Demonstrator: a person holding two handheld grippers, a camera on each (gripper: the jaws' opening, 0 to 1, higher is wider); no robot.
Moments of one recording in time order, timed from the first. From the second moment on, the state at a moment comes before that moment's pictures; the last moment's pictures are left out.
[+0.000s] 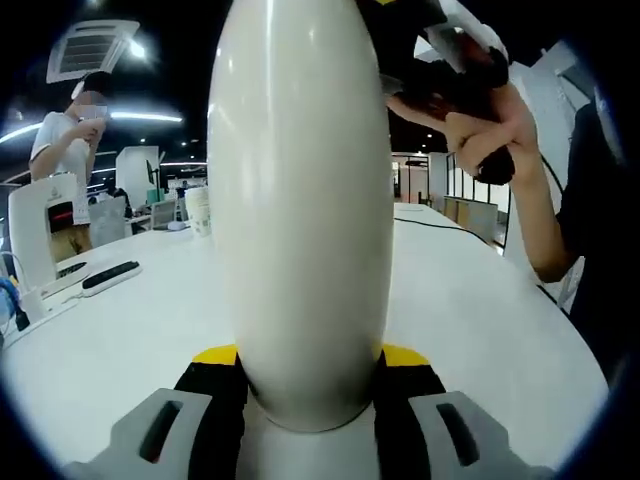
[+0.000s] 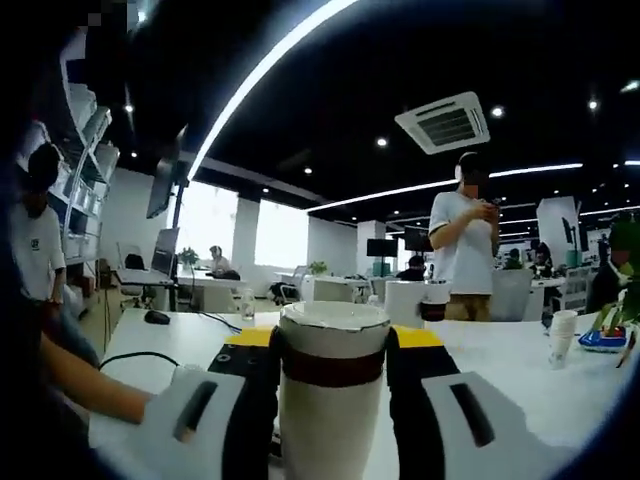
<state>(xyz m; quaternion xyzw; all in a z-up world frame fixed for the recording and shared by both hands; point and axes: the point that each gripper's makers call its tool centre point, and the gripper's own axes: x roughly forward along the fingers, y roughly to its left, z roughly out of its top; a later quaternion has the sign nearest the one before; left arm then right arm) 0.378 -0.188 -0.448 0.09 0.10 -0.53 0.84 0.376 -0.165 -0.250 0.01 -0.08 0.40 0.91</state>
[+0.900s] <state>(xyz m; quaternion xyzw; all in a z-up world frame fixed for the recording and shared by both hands) 0.378 -0.189 -0.449 0.09 0.10 -0.54 0.83 0.374 -0.166 -0.251 0.06 -0.09 0.56 0.83</state>
